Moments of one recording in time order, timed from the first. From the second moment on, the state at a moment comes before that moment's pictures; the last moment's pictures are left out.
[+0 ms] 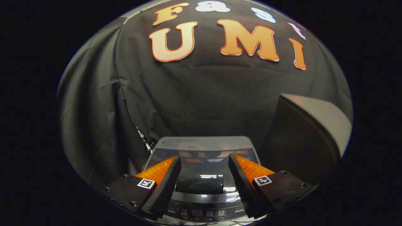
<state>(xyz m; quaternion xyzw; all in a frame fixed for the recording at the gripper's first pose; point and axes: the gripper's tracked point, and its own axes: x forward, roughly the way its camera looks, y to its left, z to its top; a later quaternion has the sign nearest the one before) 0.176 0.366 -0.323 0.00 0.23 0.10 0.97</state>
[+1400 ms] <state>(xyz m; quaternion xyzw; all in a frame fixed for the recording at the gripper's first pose) 0.050 -0.007 -0.061 0.00 0.02 0.02 1.00</state>
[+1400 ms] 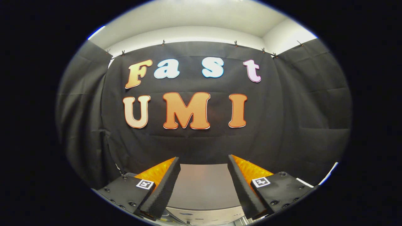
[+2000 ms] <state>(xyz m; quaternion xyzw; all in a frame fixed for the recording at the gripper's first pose) 0.051 -0.056 -0.068 0.01 0.02 0.03 1.00</state>
